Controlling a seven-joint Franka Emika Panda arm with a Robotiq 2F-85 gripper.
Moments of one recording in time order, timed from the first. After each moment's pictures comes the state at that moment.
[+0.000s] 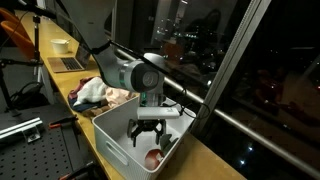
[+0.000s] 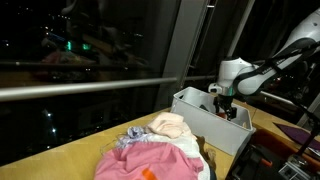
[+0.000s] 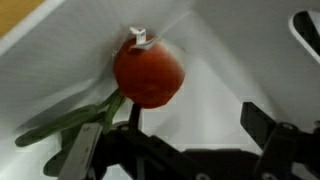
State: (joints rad) arm -0.11 0.50 -0.08 -2.06 -0.54 2.43 -0.94
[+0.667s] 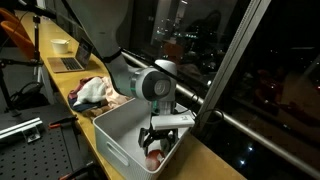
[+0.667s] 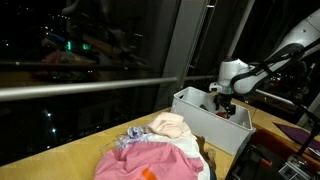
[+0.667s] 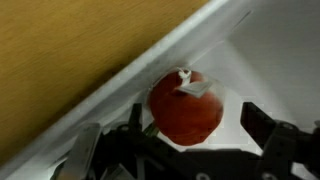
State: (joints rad) arm -0.15 0.58 -0.11 -1.95 -0.54 2.44 -1.04
